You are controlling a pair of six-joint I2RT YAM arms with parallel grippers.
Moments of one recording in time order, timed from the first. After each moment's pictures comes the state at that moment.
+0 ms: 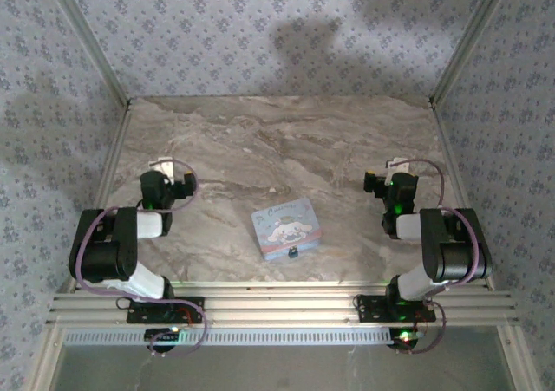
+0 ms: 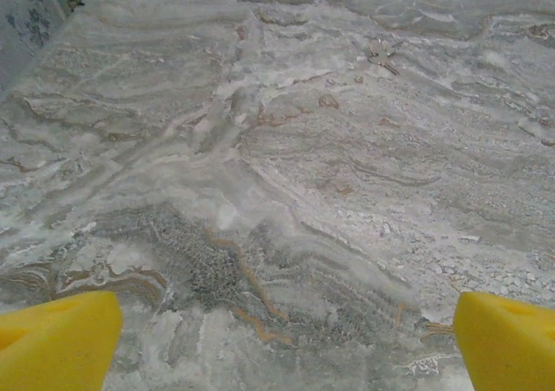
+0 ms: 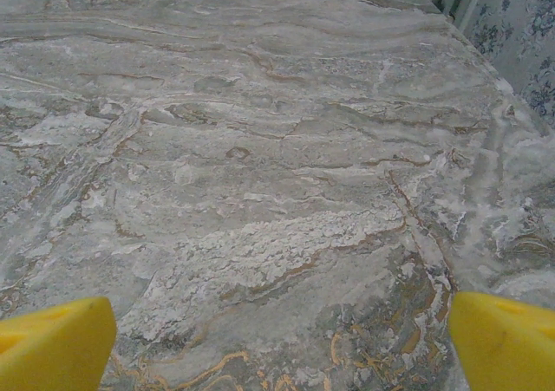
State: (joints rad) left arm 0.03 1.53 0.41 0.68 -0.02 -0.01; right arm -0.01 1.52 0.36 0.76 0.14 -0.01
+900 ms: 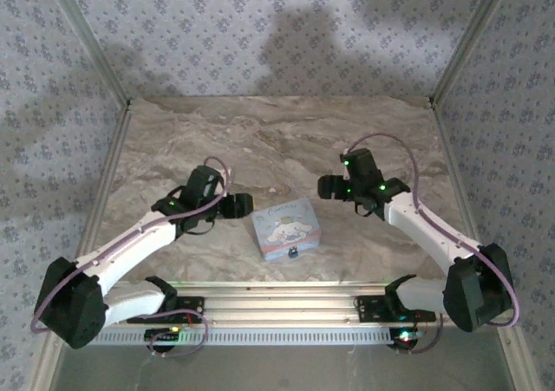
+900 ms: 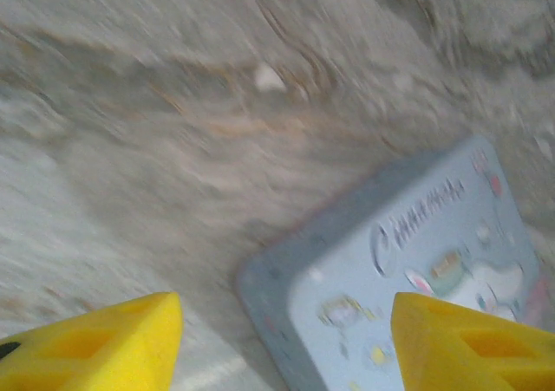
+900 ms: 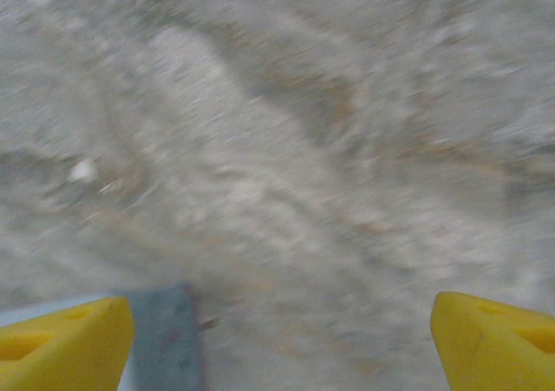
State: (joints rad) left arm -0.61 1.13 0.71 -0.38 0.20 -0.59; right arm 0.48 1.24 0.86 -0.49 0.00 0.39
